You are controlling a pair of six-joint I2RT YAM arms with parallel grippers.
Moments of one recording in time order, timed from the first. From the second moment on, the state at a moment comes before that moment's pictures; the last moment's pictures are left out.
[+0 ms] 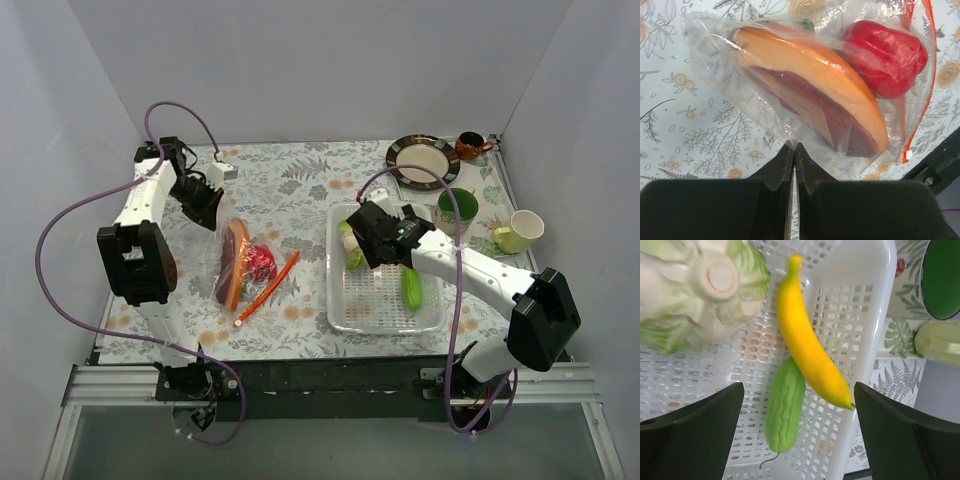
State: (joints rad) left arm 0.11 1.90 1.71 -1.26 0.45 0.84; right arm 0.82 1.46 1.13 -0.83 0.66 0.28
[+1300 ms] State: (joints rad) left arm 0.03 1.86 1.21 -0.92 0.10 0.71; right arm 1.09 1.81 1.21 -0.15 0.15 0.11
